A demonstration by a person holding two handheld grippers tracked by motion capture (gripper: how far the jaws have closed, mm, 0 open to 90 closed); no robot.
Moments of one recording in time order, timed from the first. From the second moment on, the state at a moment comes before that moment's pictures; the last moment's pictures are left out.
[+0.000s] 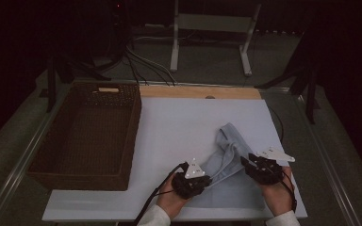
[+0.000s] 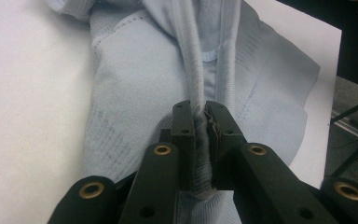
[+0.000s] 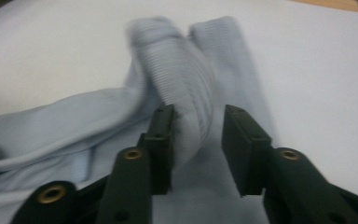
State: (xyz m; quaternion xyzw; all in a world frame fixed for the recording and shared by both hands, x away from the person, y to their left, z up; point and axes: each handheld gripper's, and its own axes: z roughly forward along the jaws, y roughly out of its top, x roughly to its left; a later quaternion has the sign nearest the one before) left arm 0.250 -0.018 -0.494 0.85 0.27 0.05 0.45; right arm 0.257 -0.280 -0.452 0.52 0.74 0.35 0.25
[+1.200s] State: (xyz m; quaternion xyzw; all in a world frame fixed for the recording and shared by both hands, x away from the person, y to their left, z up) left arm 0.251 -0.018 -0.496 0.85 0.27 0.04 0.44; right arm 0.274 -0.276 -0.428 0.51 0.73 0.38 0.25
